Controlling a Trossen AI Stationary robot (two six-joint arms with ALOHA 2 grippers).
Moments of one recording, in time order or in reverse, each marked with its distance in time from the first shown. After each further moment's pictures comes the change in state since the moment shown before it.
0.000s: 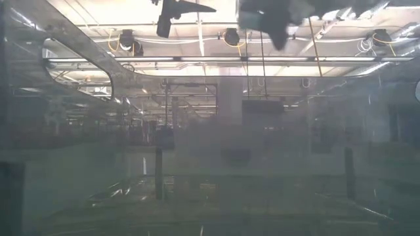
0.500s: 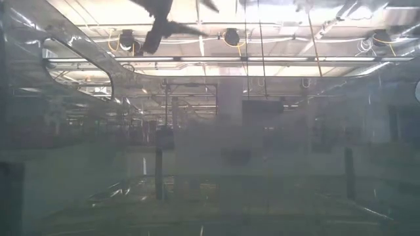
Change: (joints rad) left arm -0.001 0.000 0.000 -0.261 0.065 -0.039; right arm 0.408 -0.245 0.000 -0.574 -0.396 0.752
